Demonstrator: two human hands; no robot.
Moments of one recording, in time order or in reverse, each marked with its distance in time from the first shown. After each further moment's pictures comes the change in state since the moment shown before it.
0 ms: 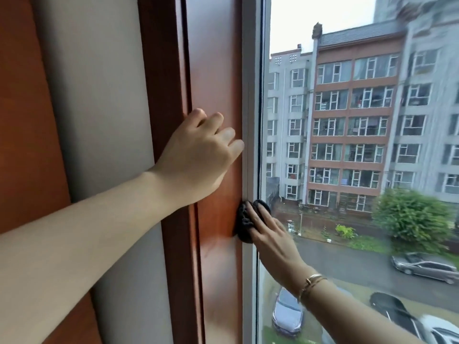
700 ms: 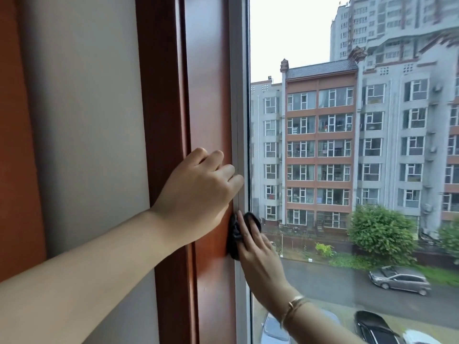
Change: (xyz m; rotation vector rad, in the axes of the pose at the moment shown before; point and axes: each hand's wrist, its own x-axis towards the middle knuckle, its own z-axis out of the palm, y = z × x) left_hand 0.001 0.002 0.003 -0.146 0.073 0.002; right_hand 0.024 -0.015 -0.001 -0.140 0.154 0.136
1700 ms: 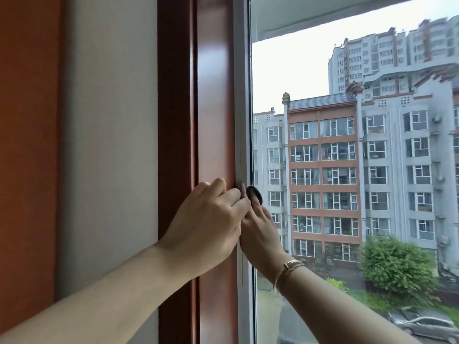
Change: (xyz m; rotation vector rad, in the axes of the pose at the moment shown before) left_hand 0.014 -0.010 -0.019 -0.290 0.114 -0.134; right_hand 0.124 0.029 -0.035 0.007 0.104 0.053
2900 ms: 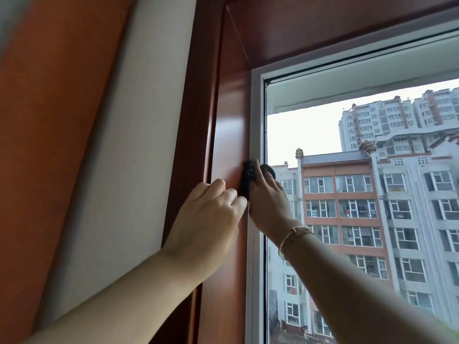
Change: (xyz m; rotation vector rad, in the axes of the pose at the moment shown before) left_hand 0.085 -0.067 -0.011 0.224 0.172 -0.169; right_hand 0.195 0.037 -0.081 -0.007 0.169 -0.050
